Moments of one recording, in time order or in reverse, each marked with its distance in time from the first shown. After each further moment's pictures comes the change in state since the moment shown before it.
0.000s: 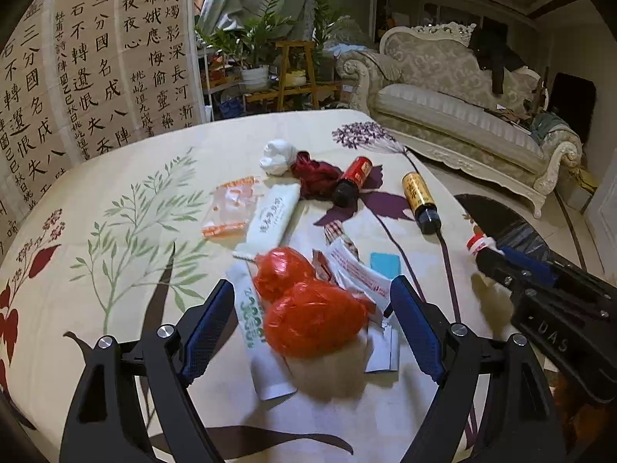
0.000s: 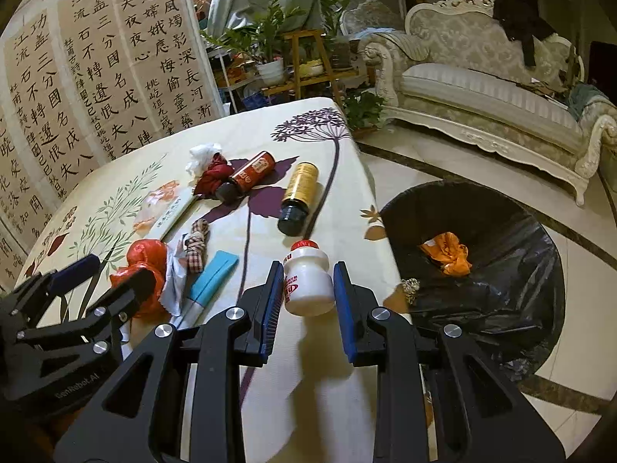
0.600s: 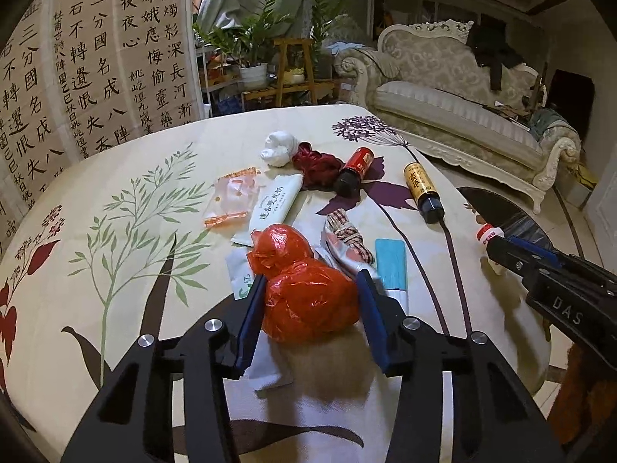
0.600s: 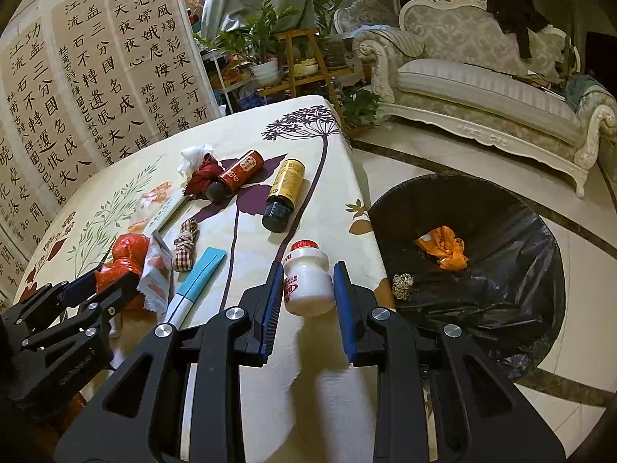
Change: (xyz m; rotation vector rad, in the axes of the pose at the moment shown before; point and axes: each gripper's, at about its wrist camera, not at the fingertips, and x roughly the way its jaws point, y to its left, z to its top) left arm -0.002 0.005 -0.007 0.011 -0.004 -0.010; right arm 0.001 -0.009 -0.003 0.019 0.001 0.004
